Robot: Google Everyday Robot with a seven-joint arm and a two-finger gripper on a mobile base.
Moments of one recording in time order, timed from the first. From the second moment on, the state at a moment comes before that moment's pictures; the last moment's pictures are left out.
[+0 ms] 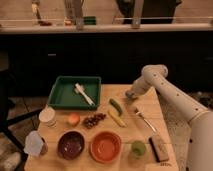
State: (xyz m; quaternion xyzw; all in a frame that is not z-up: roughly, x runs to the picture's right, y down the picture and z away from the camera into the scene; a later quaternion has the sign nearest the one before) arm 0.191 0.042 0.921 -0.17 -0.20 -0.29 0.92
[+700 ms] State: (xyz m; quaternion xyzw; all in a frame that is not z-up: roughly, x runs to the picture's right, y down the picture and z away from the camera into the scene) arm 0.197 0.055 0.924 -0.19 -0.21 -0.28 0.92
